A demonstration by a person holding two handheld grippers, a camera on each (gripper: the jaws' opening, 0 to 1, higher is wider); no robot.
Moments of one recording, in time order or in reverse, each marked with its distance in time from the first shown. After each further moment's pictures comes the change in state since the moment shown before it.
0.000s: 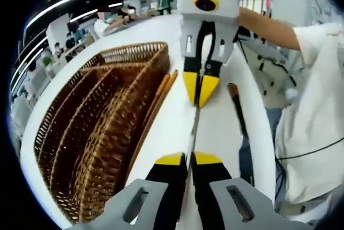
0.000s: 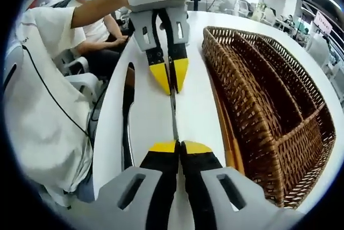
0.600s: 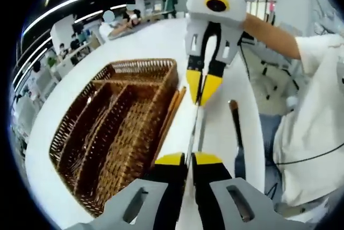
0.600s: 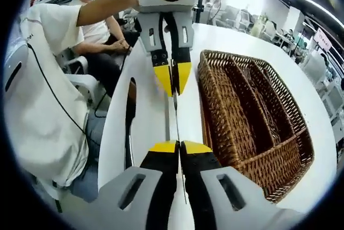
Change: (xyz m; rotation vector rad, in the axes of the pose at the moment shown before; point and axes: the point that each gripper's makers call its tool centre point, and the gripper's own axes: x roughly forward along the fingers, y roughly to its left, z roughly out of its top) left arm -0.039 0.011 0.034 0.014 -0.012 0.044; right arm -0.035 -0.009 0.039 -0.088 -0.028 -0.054
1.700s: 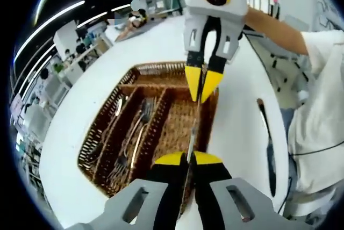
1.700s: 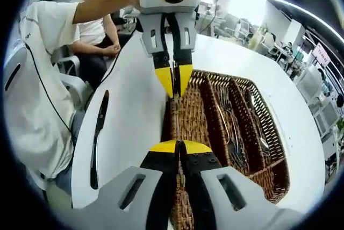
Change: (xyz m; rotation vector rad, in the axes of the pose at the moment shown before) left arm -0.019 0.077 0.006 0.036 0.041 0.075; right arm 0.011 -0.076 0.030 -0.075 -0.028 -0.036
